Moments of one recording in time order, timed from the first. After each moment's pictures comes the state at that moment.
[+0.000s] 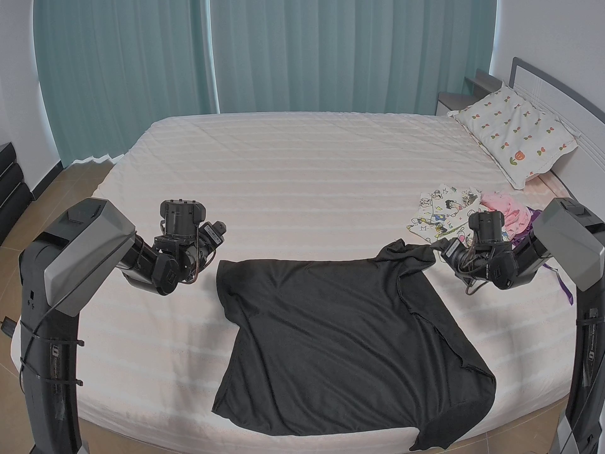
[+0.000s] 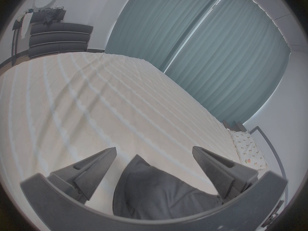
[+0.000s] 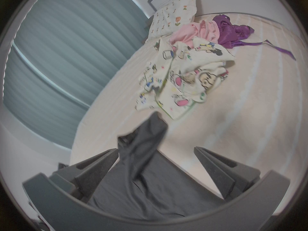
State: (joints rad) left arm -0.22 2.41 -1.36 -0.61 0.24 -0.78; right arm 0.08 2.40 -1.25 -0.56 -0.01 0.82
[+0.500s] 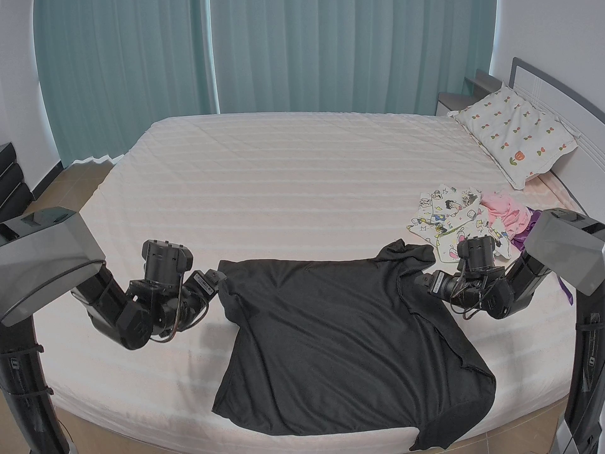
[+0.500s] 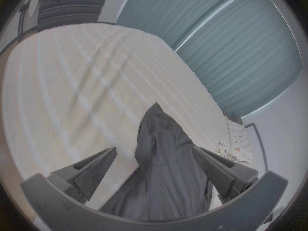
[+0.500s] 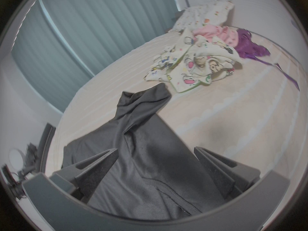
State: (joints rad) left arm -0.29 2.14 -0.78 -0.72 0.13 -1.00; right arm 0.17 2.35 -0.99 -0.69 -0.04 0.54
